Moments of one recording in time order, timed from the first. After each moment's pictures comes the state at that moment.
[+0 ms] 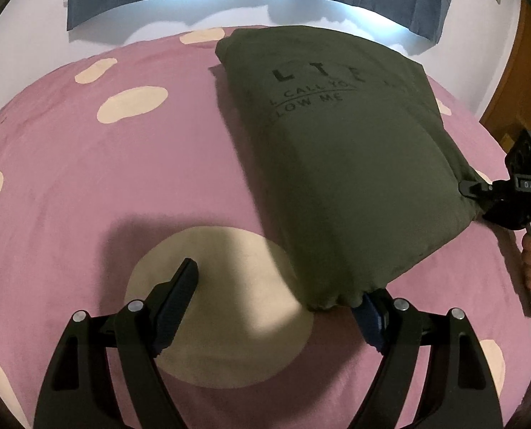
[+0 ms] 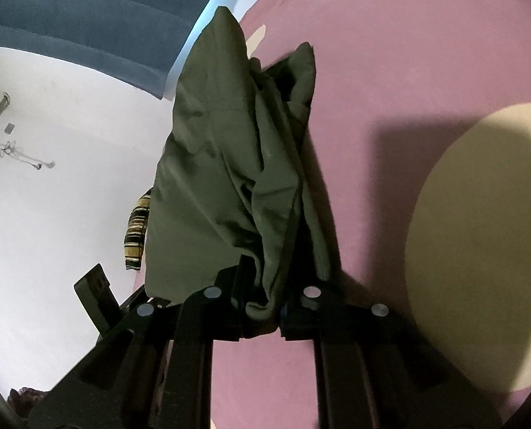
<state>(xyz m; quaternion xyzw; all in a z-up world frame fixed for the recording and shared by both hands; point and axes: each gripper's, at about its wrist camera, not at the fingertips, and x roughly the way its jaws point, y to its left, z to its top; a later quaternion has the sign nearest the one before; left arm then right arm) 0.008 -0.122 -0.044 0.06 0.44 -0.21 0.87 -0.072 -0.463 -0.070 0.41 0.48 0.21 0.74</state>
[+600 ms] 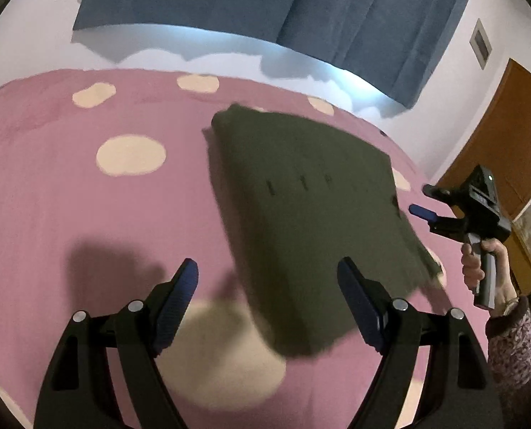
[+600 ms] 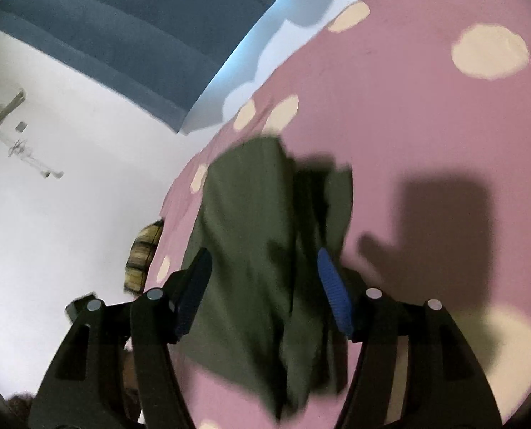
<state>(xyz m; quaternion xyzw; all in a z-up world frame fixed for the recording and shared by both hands) 0.033 -0.091 0.021 -0.06 0.39 -0.27 0.88 0.005 -0.496 -0.007 0.38 0.42 0.20 0.80</state>
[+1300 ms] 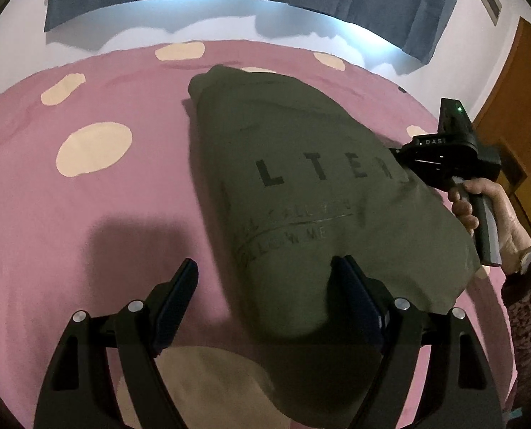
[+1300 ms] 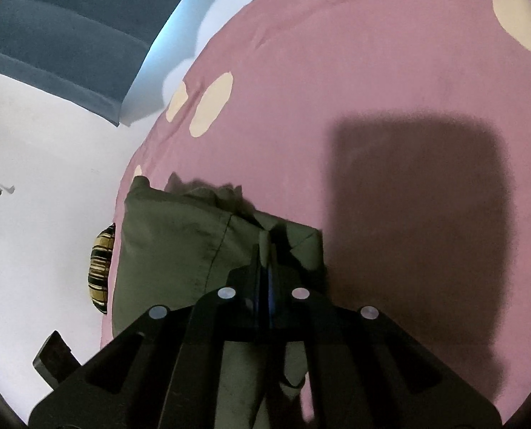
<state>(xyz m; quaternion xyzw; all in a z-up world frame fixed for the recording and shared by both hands) 0.071 -0.144 -0.017 0.01 0.44 -0.25 0.86 0.101 -0.482 -0.082 0.37 0.51 0.15 0.76</state>
